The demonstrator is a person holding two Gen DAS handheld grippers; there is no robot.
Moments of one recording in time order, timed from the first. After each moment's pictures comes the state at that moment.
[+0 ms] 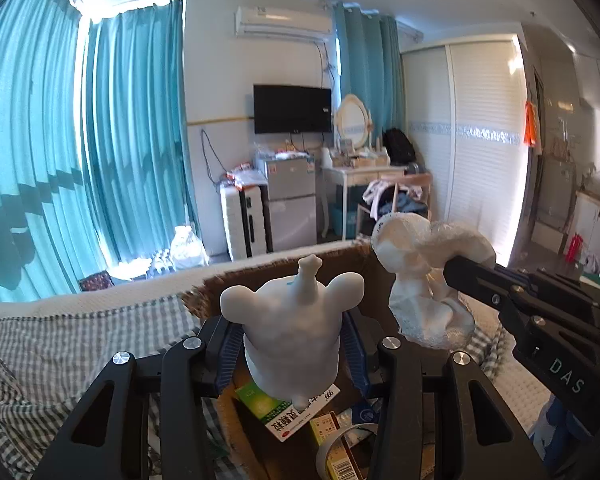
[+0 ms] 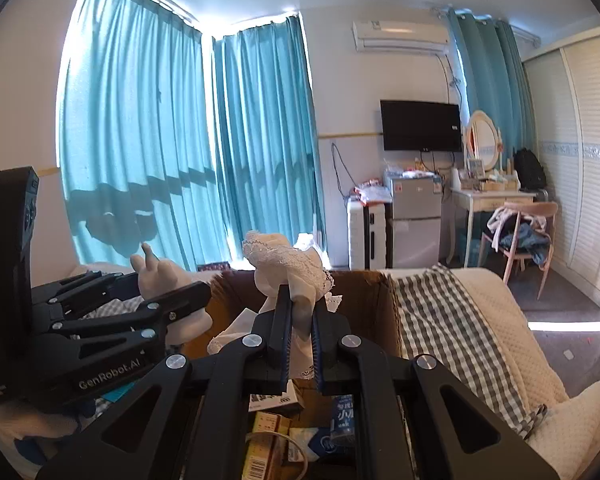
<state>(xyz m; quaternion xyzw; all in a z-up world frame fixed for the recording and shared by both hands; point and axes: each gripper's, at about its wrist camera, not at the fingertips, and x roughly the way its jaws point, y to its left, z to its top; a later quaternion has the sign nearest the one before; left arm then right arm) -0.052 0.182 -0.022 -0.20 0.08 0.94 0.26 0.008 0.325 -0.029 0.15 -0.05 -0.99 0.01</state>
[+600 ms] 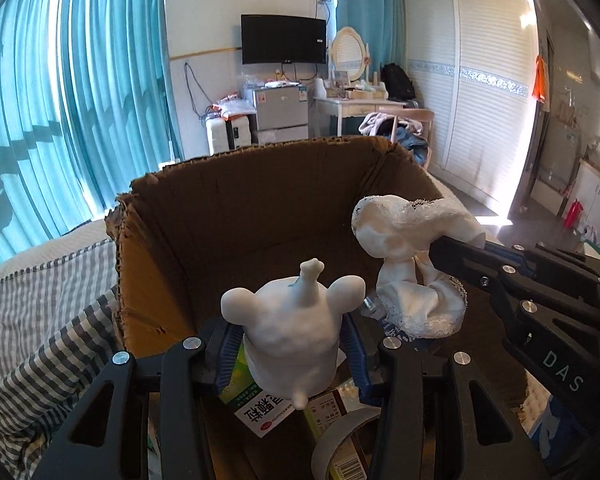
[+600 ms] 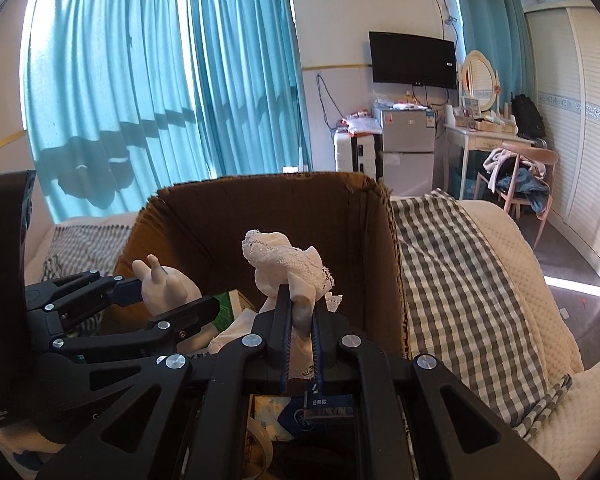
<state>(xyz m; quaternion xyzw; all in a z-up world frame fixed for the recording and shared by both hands) -0.095 0.225 -0.103 -0.31 0.11 0.91 0.26 -0.052 0.352 -0.097 0.26 -0.06 -0.96 -0.01</state>
